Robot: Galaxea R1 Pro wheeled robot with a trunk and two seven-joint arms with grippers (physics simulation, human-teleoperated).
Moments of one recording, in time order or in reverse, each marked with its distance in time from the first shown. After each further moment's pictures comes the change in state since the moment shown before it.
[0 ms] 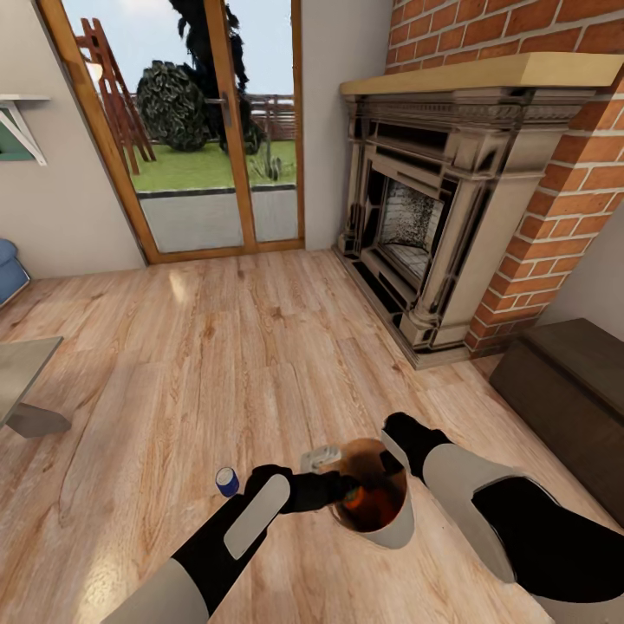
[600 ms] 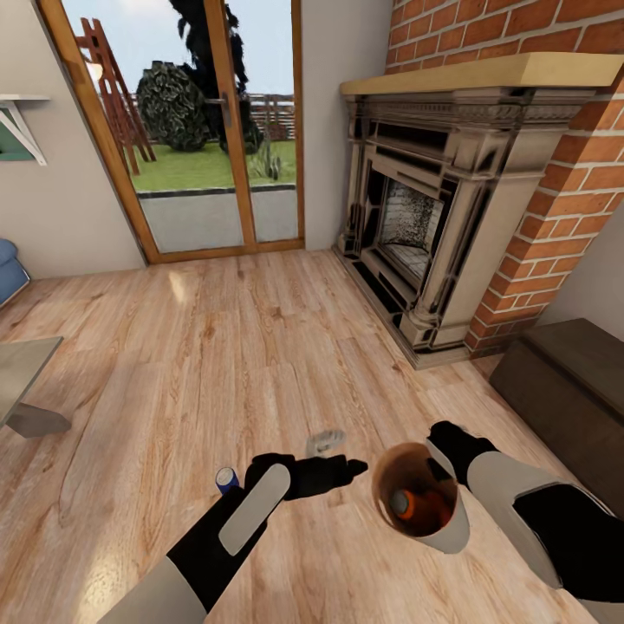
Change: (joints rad) left arm 0.001 0.005 0.001 -0.136 0.003 0.014 0.007; right arm 0.025 -0.167 0.027 0.014 0.009 -0.058 0.000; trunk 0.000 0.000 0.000
